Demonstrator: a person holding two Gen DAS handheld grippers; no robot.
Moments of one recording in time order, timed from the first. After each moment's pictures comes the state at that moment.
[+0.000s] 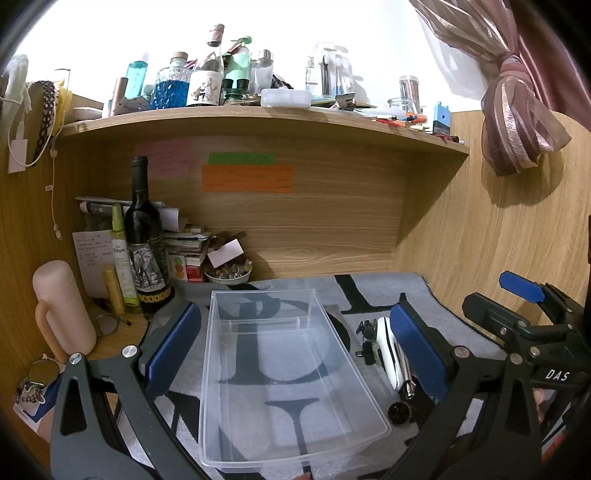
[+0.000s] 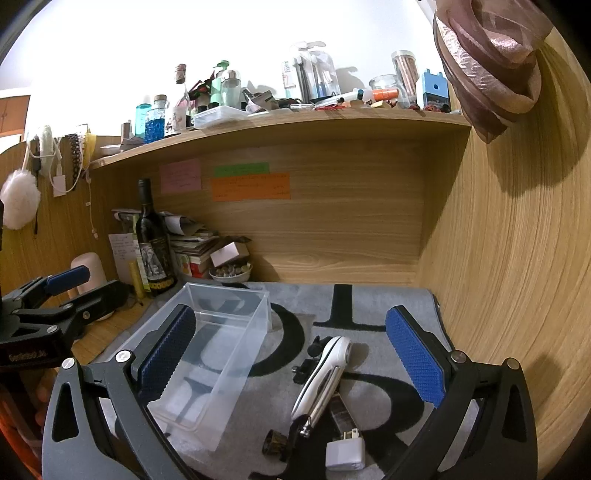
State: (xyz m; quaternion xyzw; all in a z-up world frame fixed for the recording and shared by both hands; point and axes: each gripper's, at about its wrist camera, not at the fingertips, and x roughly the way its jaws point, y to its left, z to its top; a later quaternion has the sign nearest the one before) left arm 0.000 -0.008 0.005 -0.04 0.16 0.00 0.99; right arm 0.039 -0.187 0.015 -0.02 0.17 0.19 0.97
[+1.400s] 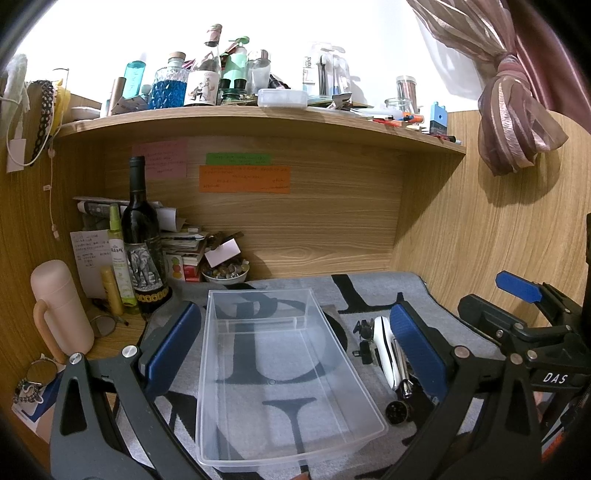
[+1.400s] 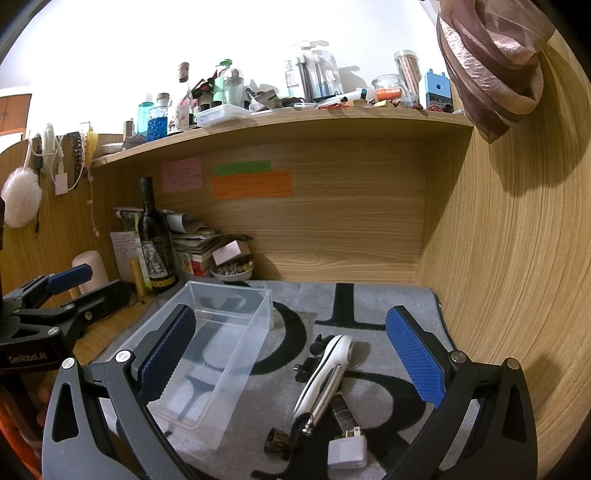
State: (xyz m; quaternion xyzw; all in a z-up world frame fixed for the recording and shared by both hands) left arm -0.002 -0.010 0.004 -0.04 0.16 0.00 0.99; right arm 0.039 -0.186 0.015 -0.02 0.18 0.19 0.97
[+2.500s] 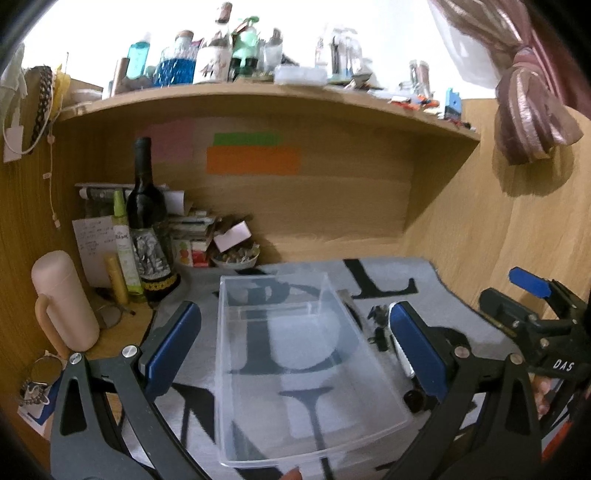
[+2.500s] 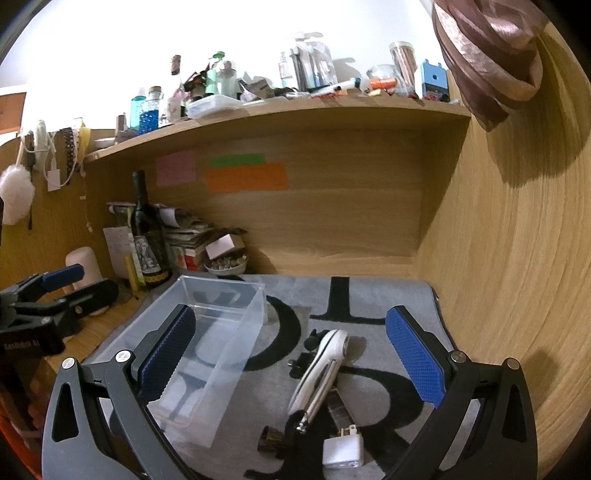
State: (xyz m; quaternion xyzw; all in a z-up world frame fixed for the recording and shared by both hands) left arm 0.012 0.007 -0.003 -0.03 0.20 0.01 0.98; right arm 0.044 -0.187 0.003 -0.02 0.19 0.18 0.97
